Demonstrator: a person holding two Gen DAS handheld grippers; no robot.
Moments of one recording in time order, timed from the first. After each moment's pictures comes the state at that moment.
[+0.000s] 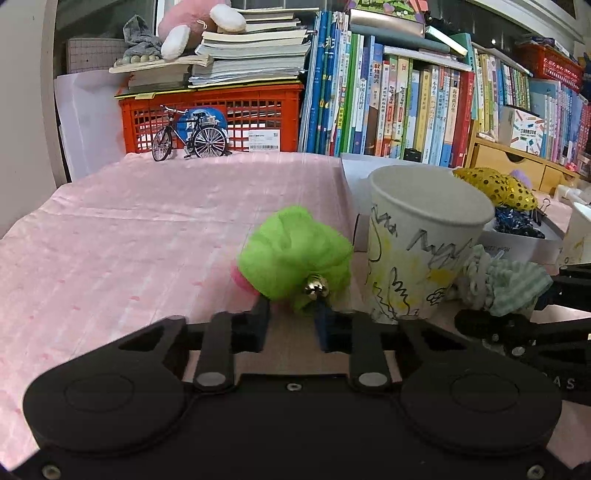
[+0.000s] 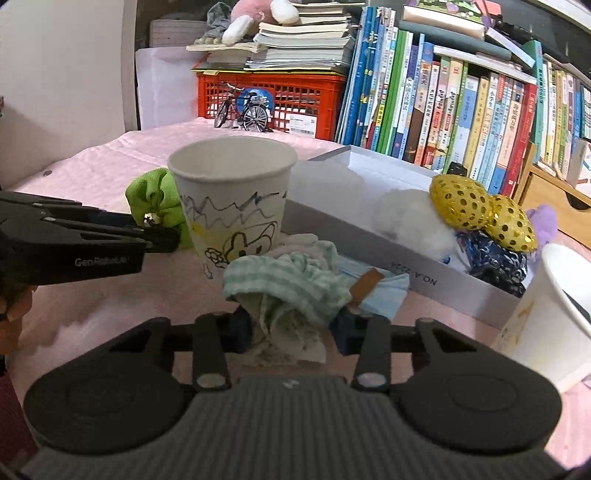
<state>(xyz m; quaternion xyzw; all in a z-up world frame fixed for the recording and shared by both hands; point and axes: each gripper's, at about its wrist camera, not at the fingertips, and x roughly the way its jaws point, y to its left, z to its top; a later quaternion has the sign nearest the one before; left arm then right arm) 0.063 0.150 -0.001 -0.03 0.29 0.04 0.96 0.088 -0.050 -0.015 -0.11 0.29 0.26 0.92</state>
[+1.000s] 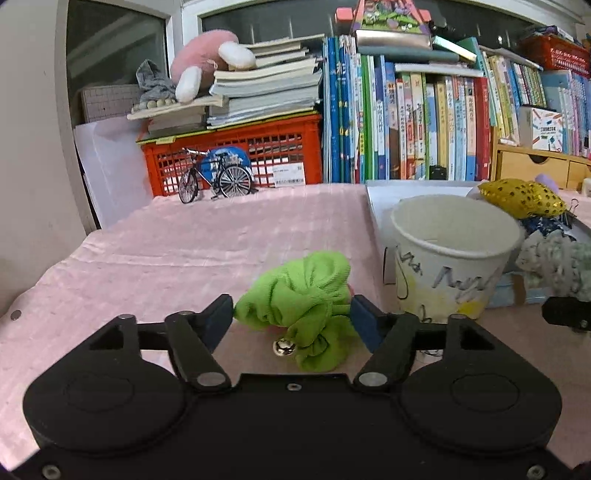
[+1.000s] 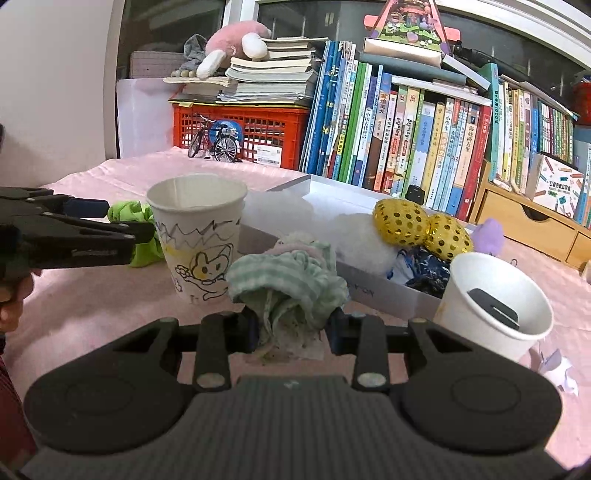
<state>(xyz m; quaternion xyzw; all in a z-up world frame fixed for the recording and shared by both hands) 0.075 0.141 0.007 0.03 0.25 0.10 0.96 0.070 -0.078 0.000 -0.10 0.25 0.22 0.94</state>
